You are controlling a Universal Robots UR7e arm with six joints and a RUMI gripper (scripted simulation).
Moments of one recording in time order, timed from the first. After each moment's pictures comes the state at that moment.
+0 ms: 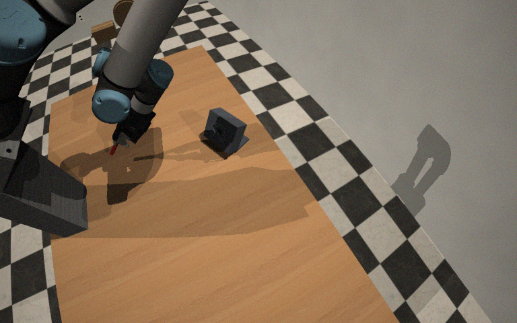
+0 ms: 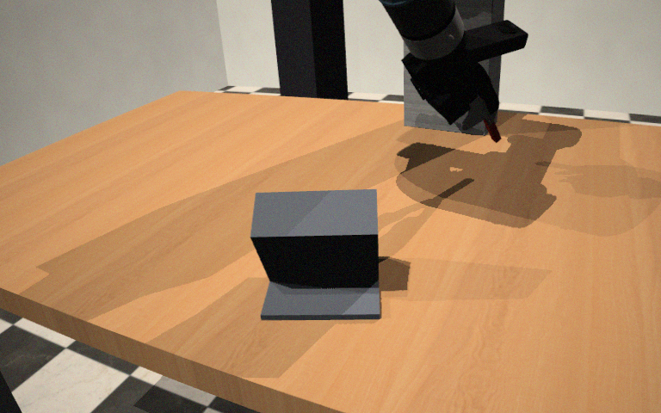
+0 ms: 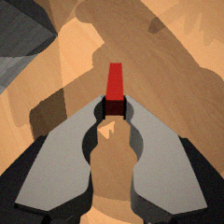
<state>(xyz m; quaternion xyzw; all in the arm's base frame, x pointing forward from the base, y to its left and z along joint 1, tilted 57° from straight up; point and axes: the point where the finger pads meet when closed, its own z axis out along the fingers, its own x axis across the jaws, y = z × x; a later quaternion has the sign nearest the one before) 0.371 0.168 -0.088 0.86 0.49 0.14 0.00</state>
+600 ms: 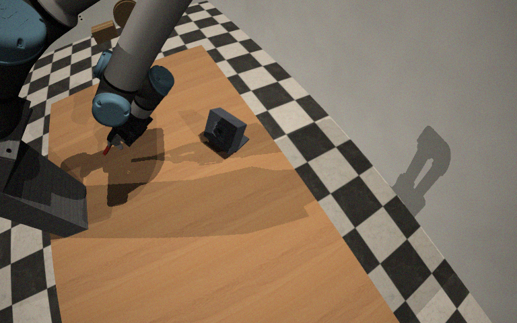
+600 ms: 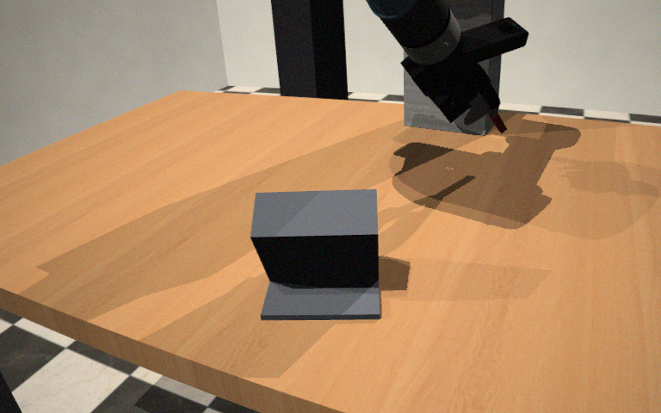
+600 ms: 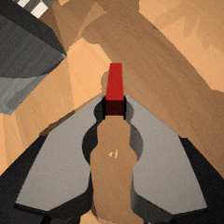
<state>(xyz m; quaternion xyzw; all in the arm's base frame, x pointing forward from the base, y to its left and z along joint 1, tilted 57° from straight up) 0.355 0.168 -0.101 0.88 0.47 0.11 -0.03</state>
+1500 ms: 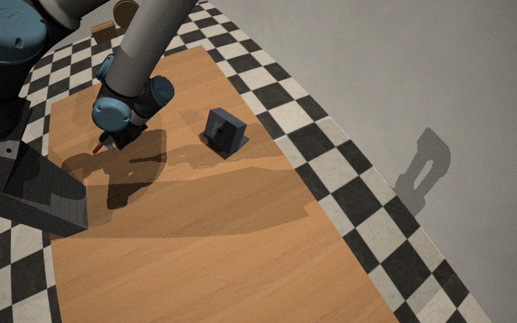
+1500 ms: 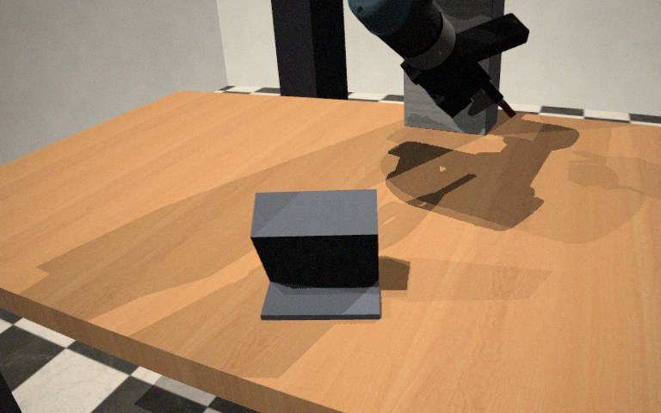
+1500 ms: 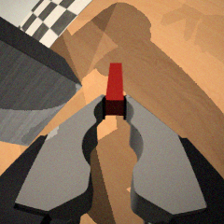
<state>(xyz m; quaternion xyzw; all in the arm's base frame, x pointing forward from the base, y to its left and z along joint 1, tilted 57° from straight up) 0.330 0.169 -0.117 0.90 0.43 0.06 -0.08</state>
